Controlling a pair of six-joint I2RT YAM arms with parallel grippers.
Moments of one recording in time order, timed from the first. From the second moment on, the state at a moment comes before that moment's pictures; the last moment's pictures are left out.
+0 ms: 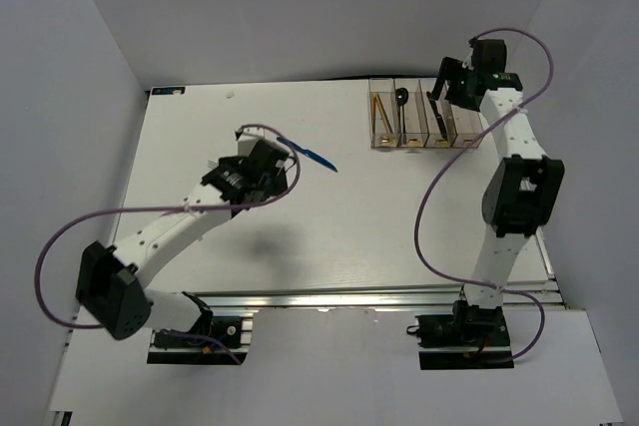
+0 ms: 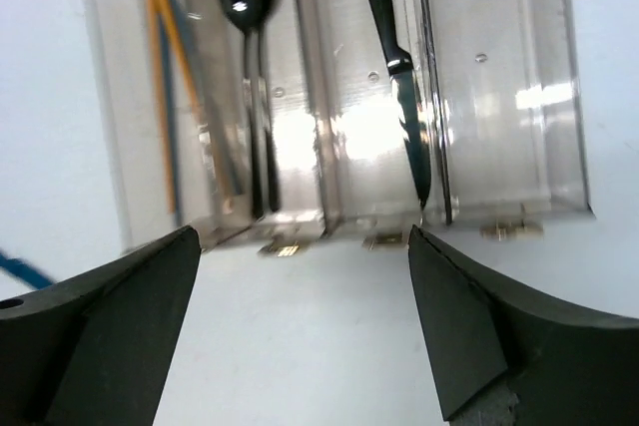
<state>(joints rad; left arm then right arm) -0.67 1.26 1.02 -0.69 -0.59 -0.59 -0.02 2.10 1.97 -0.64 -0.14 0.20</state>
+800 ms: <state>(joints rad) -0.48 2.47 2.15 -0.91 -0.54 -1.08 0.14 1.02 0.83 -0.45 -0.27 0.37</state>
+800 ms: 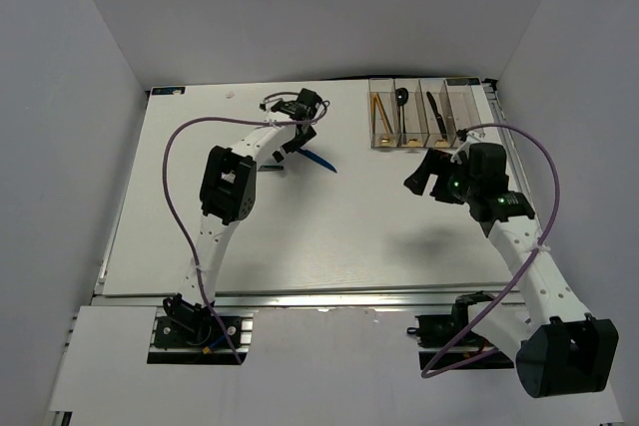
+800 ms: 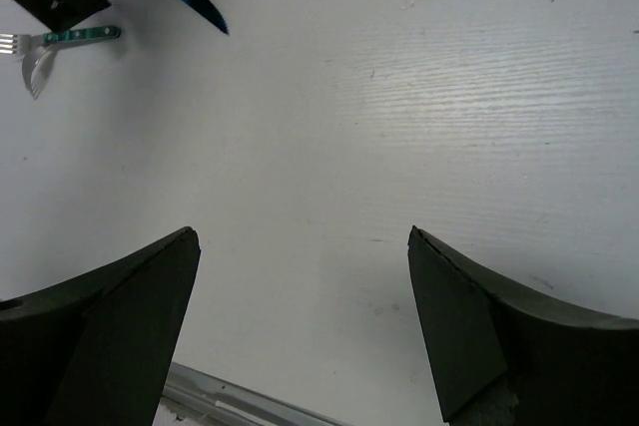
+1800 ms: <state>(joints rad) -0.53 2.53 2.23 -0.90 -0.58 -1.05 0.17 0.99 0.76 -0.36 -0.48 0.39</state>
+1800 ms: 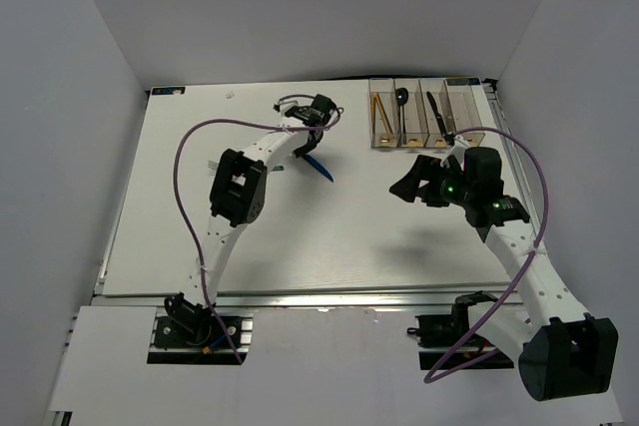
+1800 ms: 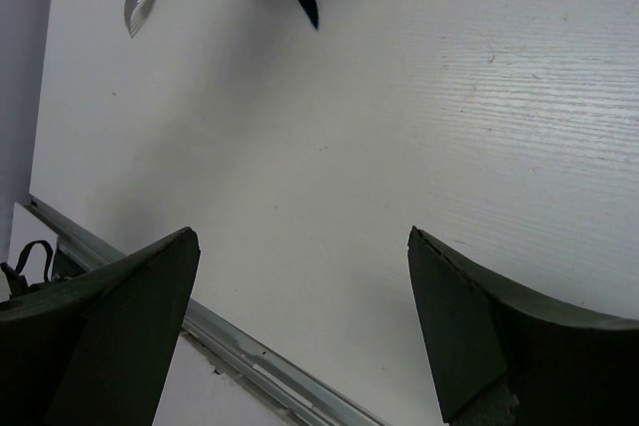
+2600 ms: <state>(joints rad) -0.88 2.23 1.72 -0.79 -0.52 -1.07 0.17 0.90 0.80 -0.42 -0.49 0.43</state>
